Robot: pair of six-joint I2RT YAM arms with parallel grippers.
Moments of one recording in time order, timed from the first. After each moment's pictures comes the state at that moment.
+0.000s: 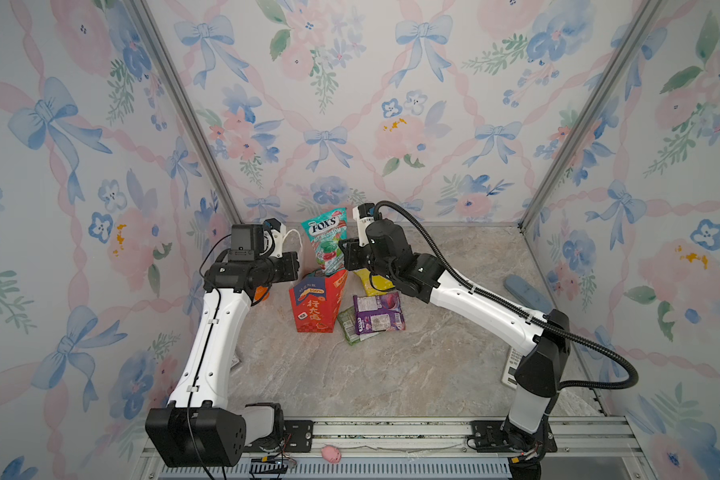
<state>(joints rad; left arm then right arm) 0.00 1.26 1.34 -0.87 0.33 -0.15 0.93 1.83 1.80 -0.31 0.17 0.51</state>
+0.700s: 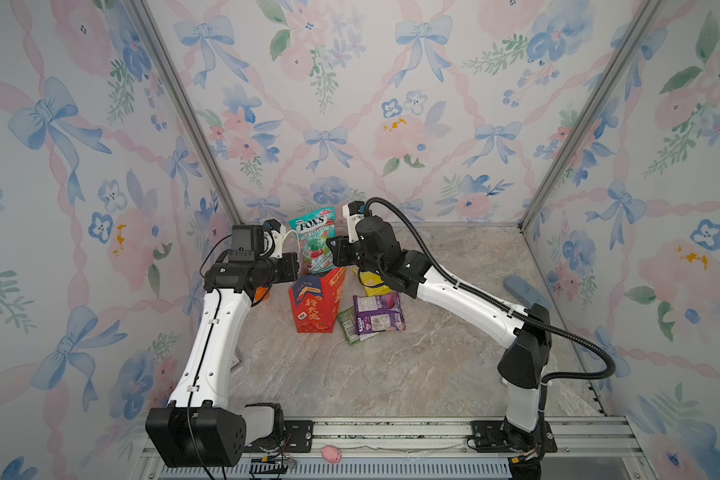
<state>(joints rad) 0.00 1.26 1.33 -0.87 0.32 -0.15 0.93 1.95 1.93 -0.29 0.10 0.56</state>
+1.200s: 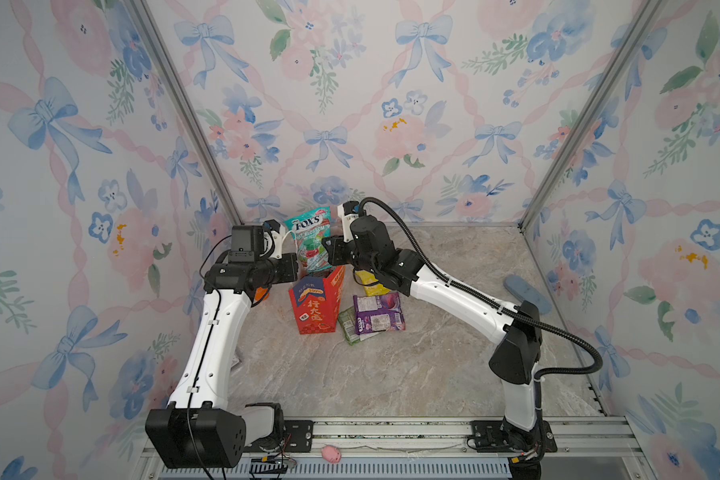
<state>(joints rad) 0.00 1.25 1.33 -0.87 0.31 -0.15 0.93 1.99 1.95 -0.28 0.09 0.56</state>
